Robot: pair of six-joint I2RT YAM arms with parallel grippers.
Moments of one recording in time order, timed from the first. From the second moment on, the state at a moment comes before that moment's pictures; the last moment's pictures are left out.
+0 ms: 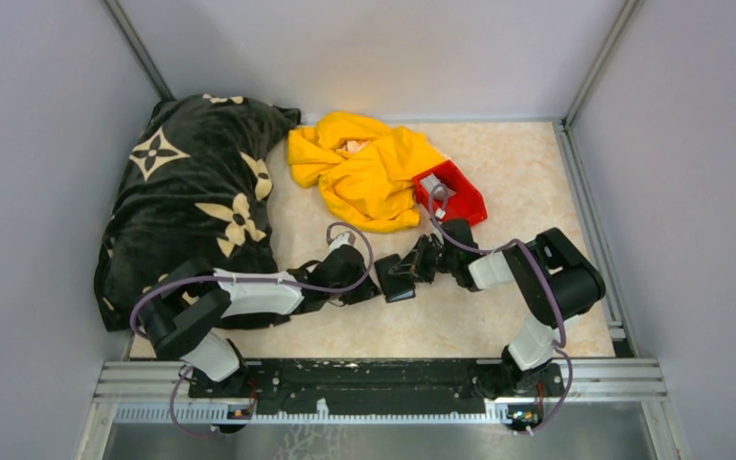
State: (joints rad) left arm -0.95 1.57 0.63 0.20 -0.12 -1.07; right arm 0.44 1.70 0.49 0.49 -0.57 0.99
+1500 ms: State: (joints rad) left arm -0.97 1.54 0.68 0.33 -0.15 -0.83; right arm 0.44 1.69 0.51 0.45 -0.55 0.96
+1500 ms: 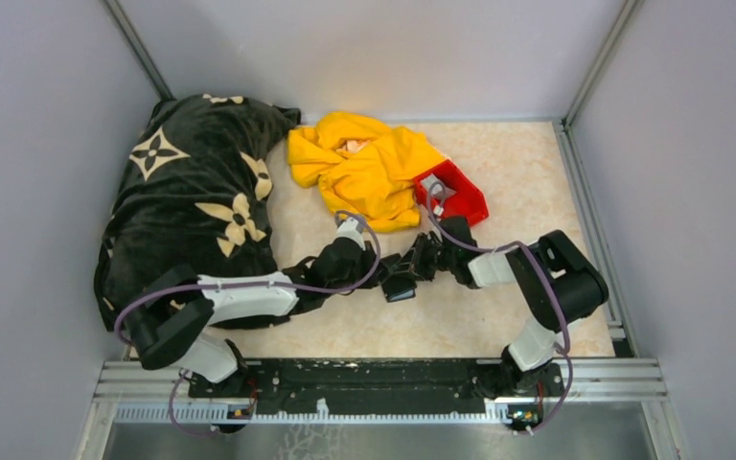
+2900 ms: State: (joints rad) left arm -1.03 1.57 0.60 0.27 -0.27 -0.92; right arm 0.61 1.35 0.78 -0.26 -0.01 0.62
